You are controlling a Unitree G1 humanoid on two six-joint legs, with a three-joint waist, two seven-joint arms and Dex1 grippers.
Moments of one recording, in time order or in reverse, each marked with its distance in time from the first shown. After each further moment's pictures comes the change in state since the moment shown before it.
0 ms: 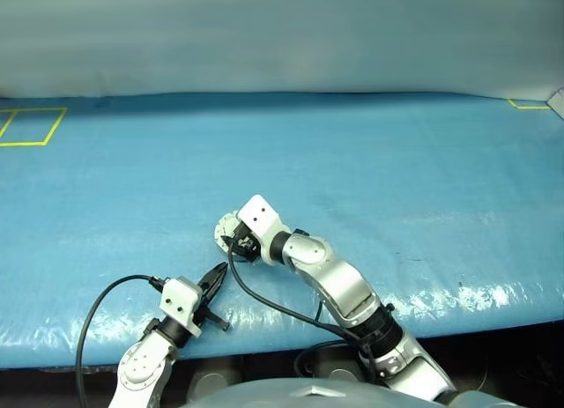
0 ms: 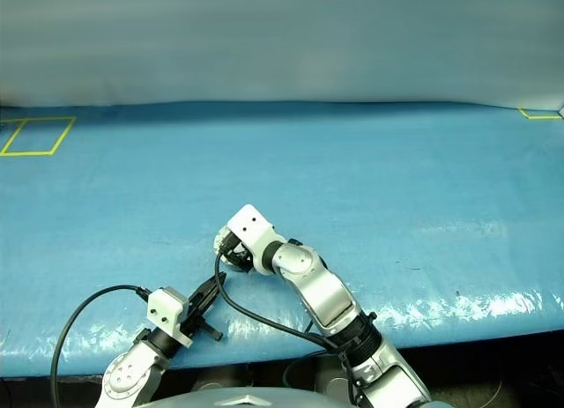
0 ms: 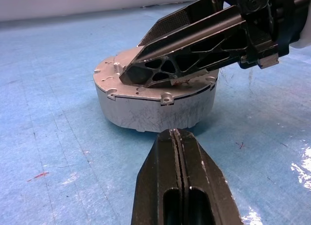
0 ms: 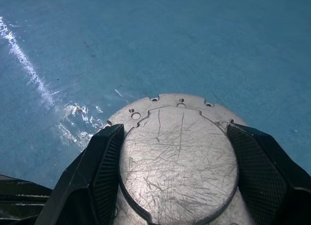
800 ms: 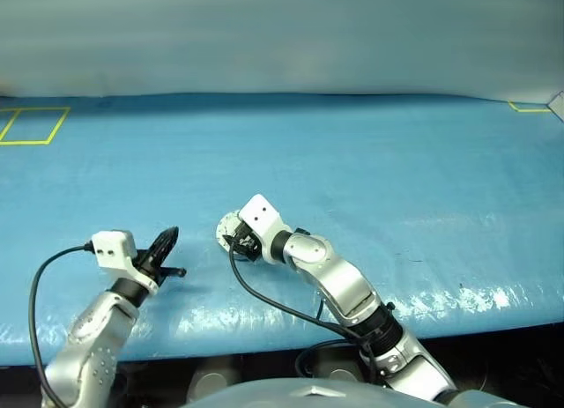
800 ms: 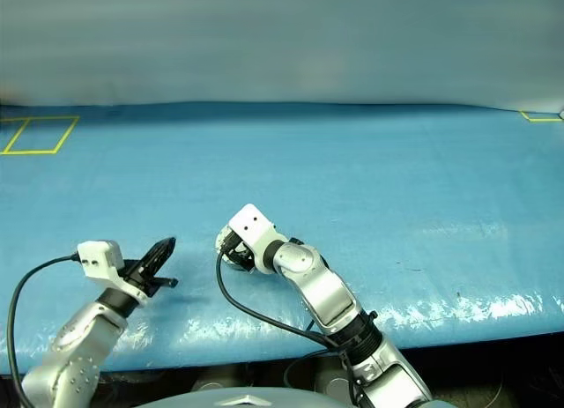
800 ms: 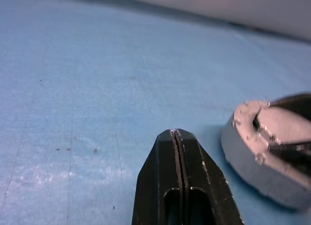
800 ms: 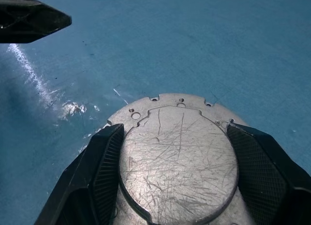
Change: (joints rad) left arm -0.216 0.115 0.369 -0.241 -0.633 0.755 0.169; right arm -0.001 0.013 -0.019 0.014 0.007 0.005 0.001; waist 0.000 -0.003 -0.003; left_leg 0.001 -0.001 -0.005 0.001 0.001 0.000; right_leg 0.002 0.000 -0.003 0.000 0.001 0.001
